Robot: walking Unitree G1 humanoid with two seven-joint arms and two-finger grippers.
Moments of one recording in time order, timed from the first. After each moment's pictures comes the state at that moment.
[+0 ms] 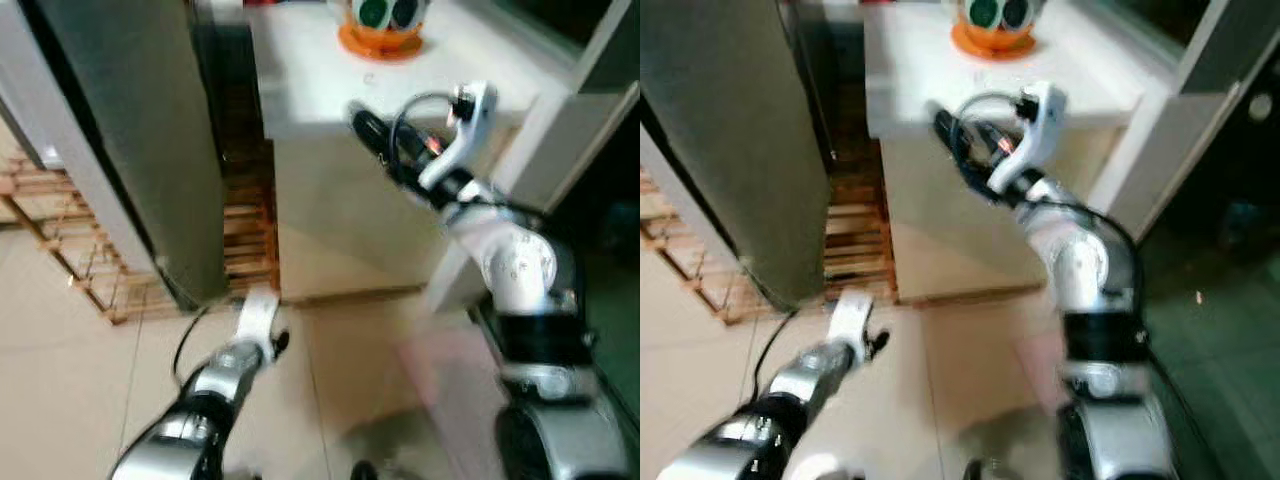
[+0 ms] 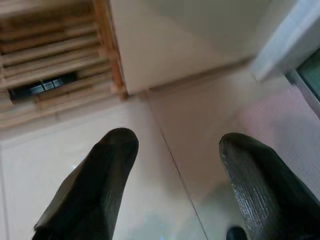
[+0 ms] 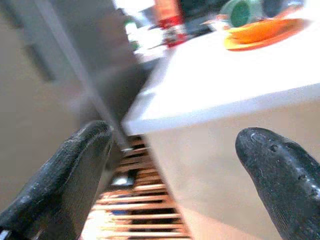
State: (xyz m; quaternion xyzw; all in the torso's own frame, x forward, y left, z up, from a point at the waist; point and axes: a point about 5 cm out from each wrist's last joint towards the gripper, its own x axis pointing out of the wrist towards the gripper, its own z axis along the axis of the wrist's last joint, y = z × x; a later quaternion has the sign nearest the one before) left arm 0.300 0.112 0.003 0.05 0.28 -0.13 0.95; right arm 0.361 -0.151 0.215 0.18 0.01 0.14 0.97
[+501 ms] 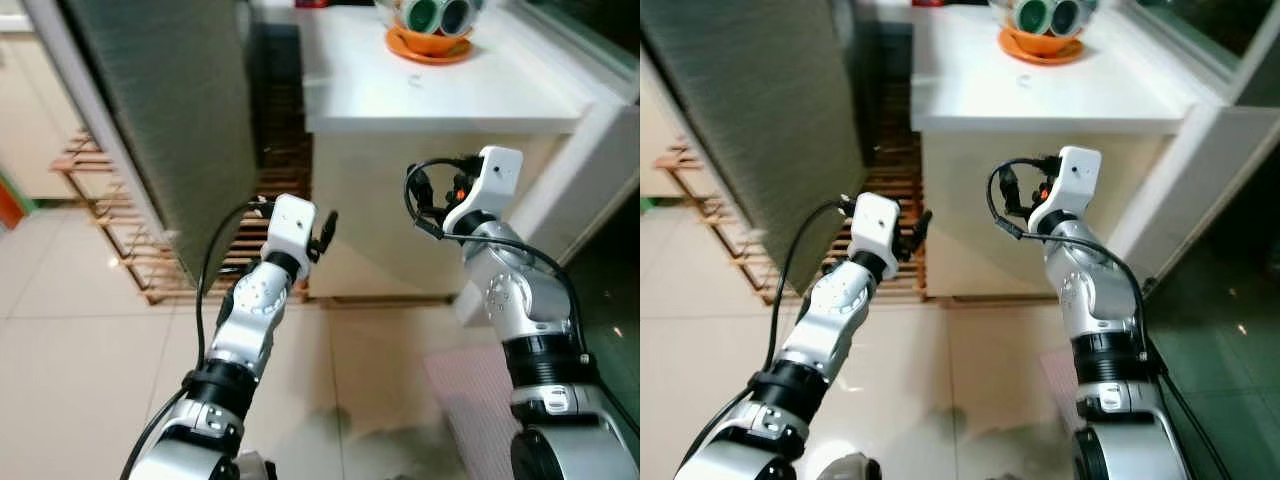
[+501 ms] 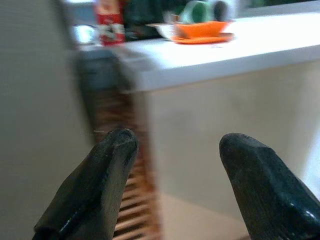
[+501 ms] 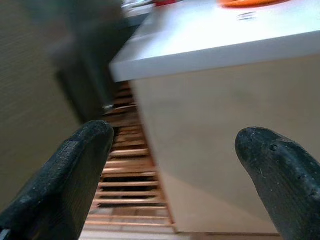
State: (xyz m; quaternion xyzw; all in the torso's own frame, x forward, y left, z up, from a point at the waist) left arm 0.342 0.090 0.130 0.07 -0.05 -0.16 0.98; right arm 0.353 -0.152 0.154 0.11 0.05 0.07 0.99
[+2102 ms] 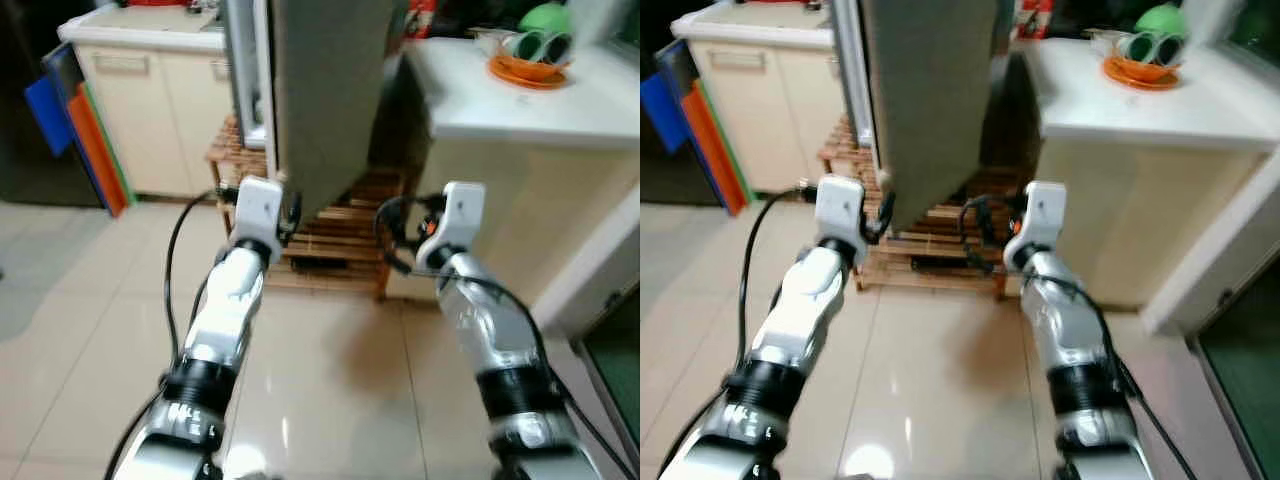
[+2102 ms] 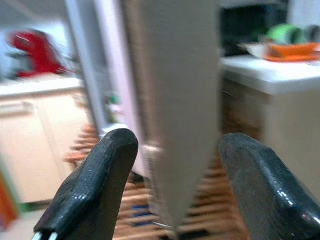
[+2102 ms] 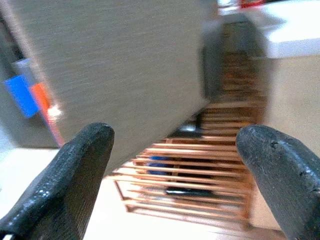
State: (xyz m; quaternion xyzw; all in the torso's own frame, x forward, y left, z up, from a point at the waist) left arm 0.341 0.106 0.146 0.08 -0.06 -0.10 0.99; right arm 0.340 -0.139 0.131 0.10 0.04 0.09 0.99
